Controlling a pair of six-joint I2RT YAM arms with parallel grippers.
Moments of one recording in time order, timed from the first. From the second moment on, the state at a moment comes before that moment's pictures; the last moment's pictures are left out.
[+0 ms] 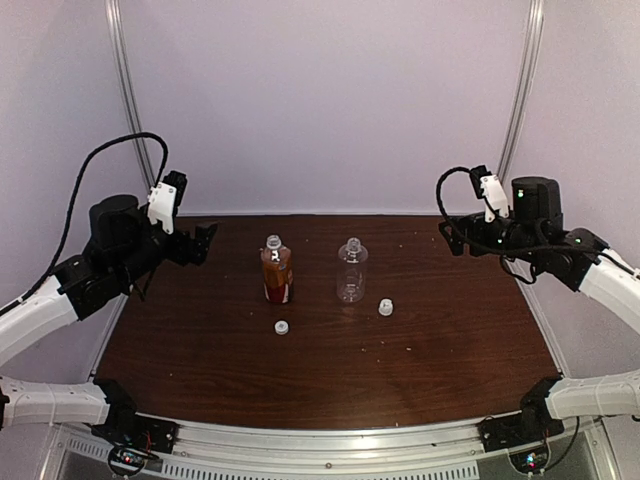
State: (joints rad) left arm -0.61 0.92 0.81 -0.11 -0.30 0.09; right arm 0.48 1.00 0.99 -0.39 0.13 0.09
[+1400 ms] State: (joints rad) left arm -0.58 0.91 0.80 -0.10 -0.28 0.07; right arm 0.48 0.99 0.98 -0.39 0.14 0.09
